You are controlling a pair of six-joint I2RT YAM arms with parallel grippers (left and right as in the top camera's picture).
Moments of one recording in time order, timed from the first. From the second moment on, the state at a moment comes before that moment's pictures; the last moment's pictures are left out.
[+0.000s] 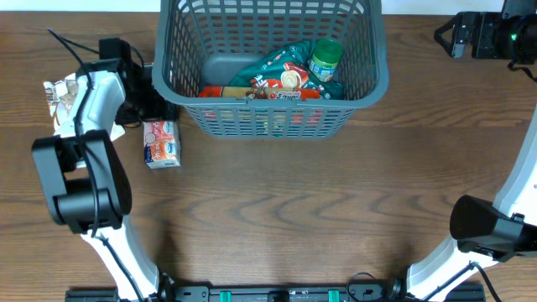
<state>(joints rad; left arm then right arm) 0.14 2.10 1.56 -0.89 0.19 0.11 -0.27 1.90 2.43 -1.45 -0.28 -0.17</state>
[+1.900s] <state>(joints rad) -0.19 1.51 1.87 -0.94 0.14 0.55 -0.27 1.90 2.43 -1.48 -0.28 -0.20</state>
